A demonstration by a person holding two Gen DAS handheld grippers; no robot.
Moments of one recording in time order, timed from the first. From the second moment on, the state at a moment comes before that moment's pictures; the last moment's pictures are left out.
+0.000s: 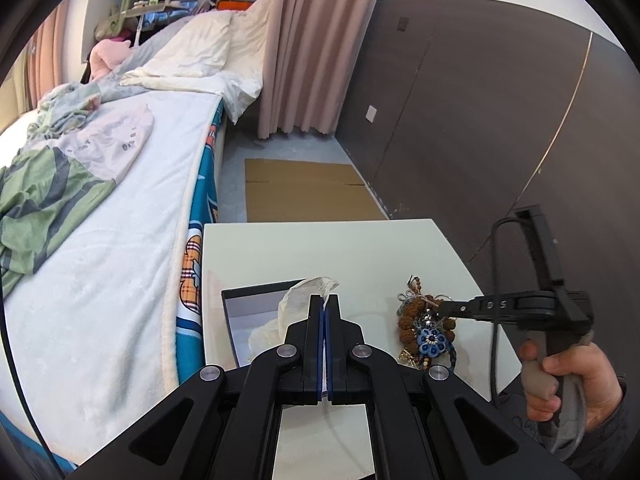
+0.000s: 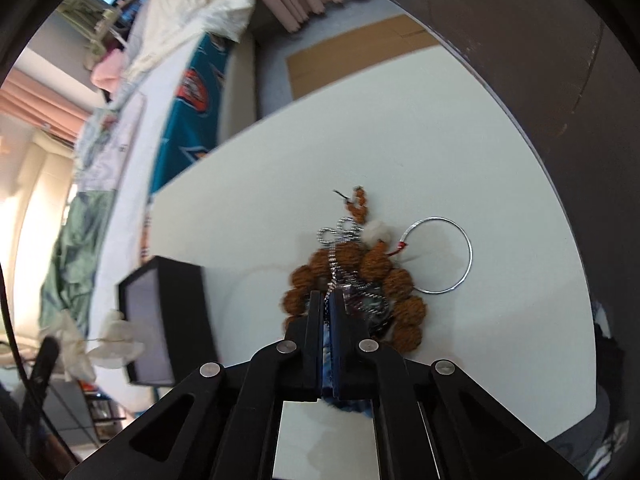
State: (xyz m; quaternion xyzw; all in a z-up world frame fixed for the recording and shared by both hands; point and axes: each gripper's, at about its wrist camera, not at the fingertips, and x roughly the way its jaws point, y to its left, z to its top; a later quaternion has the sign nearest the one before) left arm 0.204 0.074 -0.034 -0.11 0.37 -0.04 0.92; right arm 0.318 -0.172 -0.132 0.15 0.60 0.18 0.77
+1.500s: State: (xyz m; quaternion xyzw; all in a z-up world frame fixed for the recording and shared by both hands) left arm 0.158 0.130 0.035 -0.12 0.28 0.01 0.95; right arm 0.257 -0.088 0.176 0.11 0.32 0.36 0.87
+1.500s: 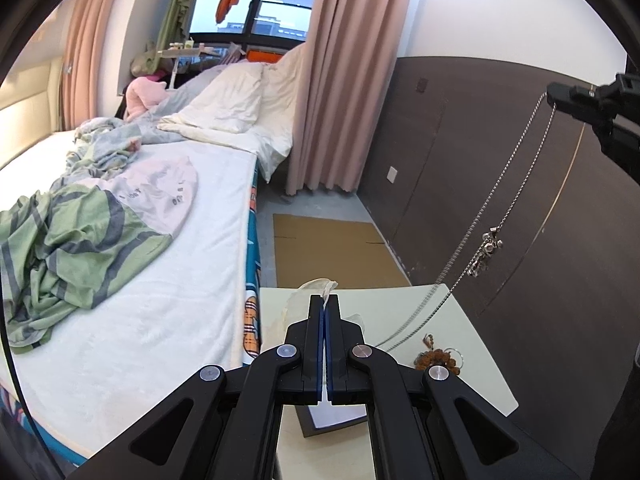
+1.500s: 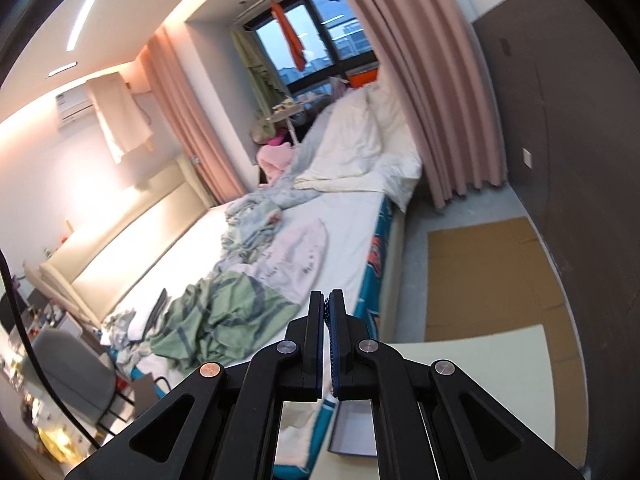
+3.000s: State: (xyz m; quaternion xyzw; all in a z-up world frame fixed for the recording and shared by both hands) left arm 0.202 0.086 -0.019 -0.11 0.36 -0.05 0.92; right arm 0.273 -0.109 -0.041 0.14 0.49 0.31 0.80
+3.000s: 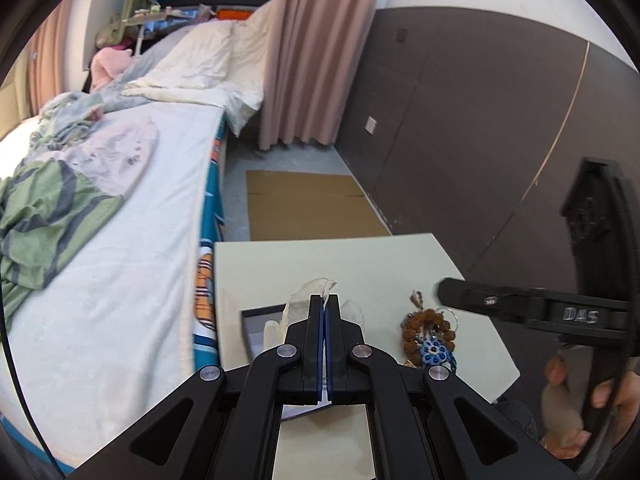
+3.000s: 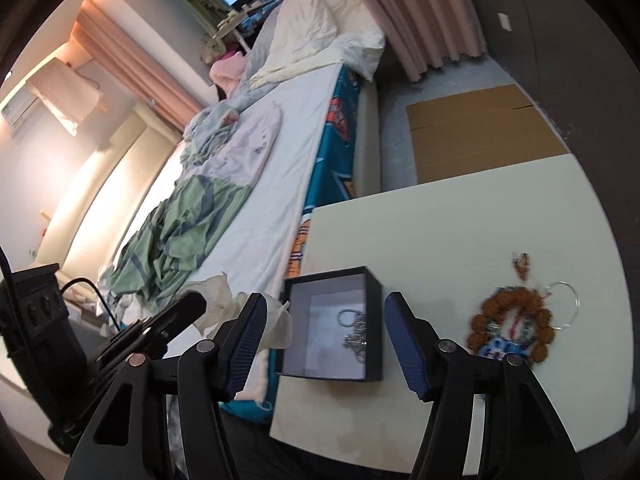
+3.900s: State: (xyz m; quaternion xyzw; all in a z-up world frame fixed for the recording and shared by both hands) left arm 0.245 0.026 -0.060 -0.14 0.45 -0.08 0.88; right arm 0.252 -0.279 -0.103 0.24 0.51 0.18 0.81
